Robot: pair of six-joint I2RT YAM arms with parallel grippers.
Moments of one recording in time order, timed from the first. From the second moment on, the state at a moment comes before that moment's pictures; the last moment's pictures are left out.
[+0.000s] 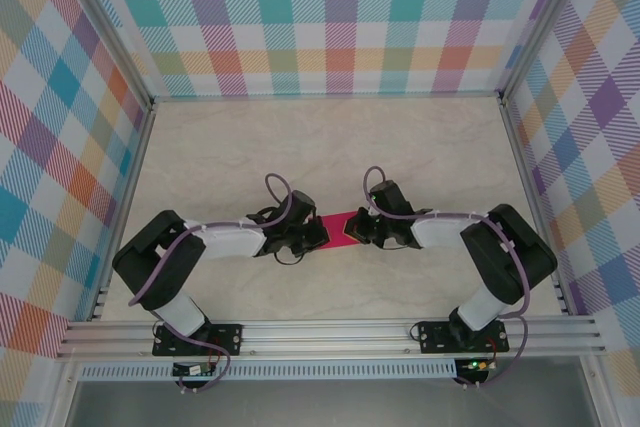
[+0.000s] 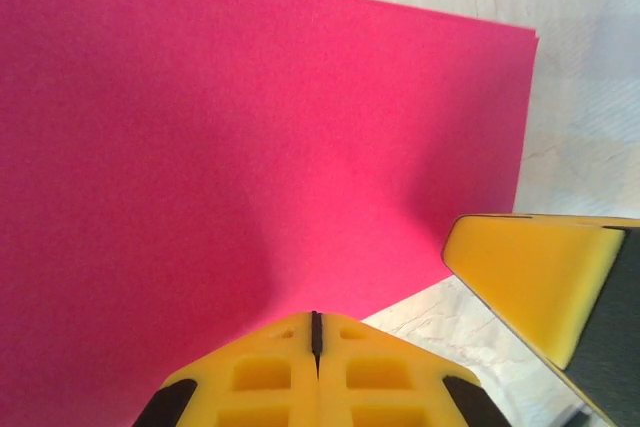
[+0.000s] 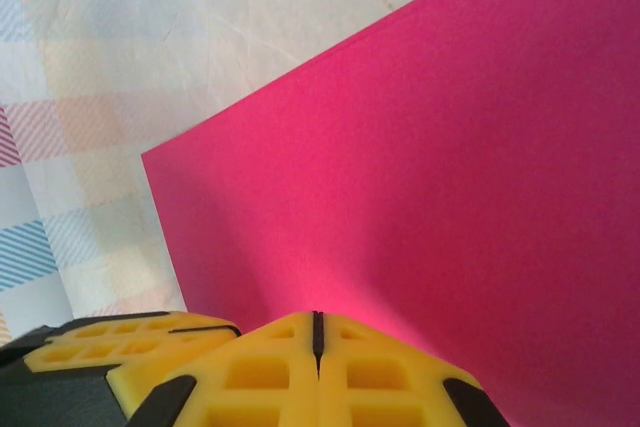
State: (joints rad) left arm -0.77 1.63 0.72 0.02 0.22 -1.13; right arm 0.60 1.61 0.63 0.10 -0.43 1.03
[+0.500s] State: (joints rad) left arm -0.78 1.64 0.55 0.32 0.19 -1.24; right arm 0.60 1.67 0.62 0.15 -0.43 1.04
